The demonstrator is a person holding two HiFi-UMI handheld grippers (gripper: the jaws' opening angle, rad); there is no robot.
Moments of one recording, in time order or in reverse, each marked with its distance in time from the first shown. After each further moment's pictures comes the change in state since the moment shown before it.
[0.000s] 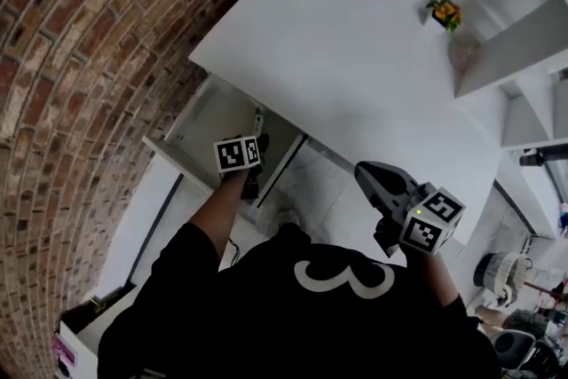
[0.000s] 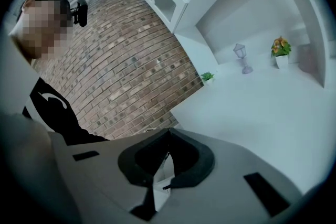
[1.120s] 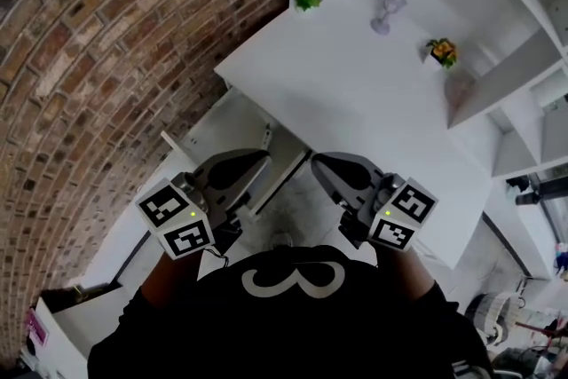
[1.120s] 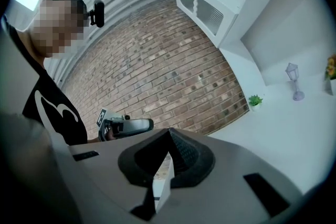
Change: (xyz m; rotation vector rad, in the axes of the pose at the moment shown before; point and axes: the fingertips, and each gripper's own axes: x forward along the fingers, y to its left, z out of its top) left arm -0.353 -0.199 0.085 0.355 -0.601 -0.685; right arm 0.024 0.116 0.060 -0.229 -0.161 0.349
